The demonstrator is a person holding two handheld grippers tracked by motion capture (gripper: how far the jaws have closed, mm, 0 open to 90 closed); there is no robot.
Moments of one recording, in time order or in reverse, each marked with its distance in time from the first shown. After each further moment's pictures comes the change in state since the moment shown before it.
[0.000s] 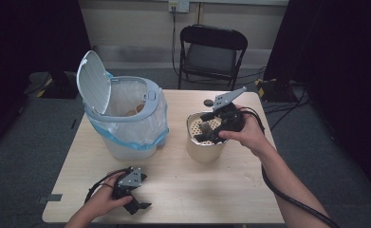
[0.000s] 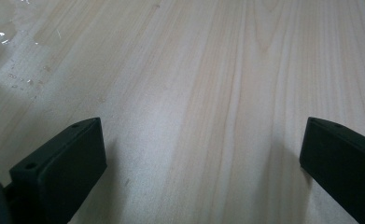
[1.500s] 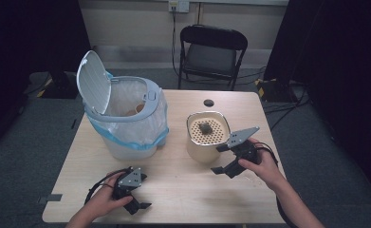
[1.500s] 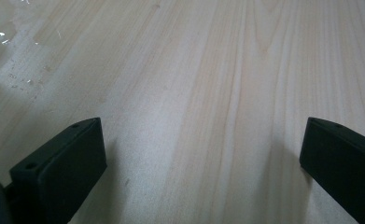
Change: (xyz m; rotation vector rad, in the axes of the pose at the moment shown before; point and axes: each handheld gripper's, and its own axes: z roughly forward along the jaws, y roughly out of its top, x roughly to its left) left arm 0.000 0.000 0.000 -0.003 -0.002 -0.006; right arm 0.031 -0.105 0.002 0.067 -0.028 0.019
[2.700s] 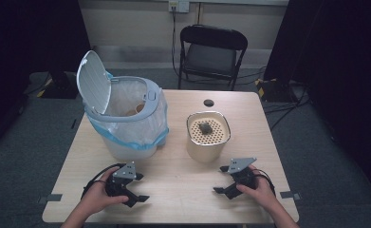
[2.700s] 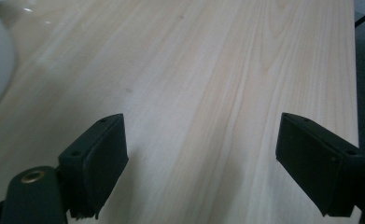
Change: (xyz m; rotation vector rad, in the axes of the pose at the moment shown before) left arm 0.007 0.008 -0.030 0.016 0.018 -0.147; right arm 0.011 -0.098 0.052 0.017 -0.096 0.018
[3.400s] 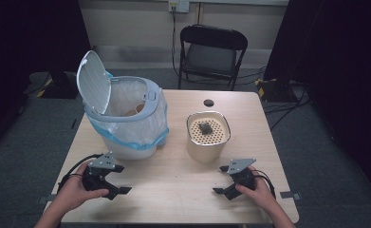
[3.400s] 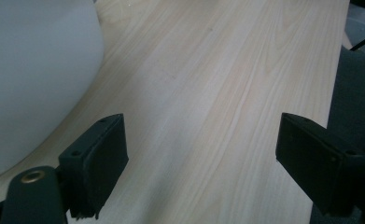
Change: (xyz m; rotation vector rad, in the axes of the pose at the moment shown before) left arm 0.008 0.003 -0.067 -0.011 0.062 -0.073; right arm 0.001 0.000 0.002 -0.003 -0.005 -0.010
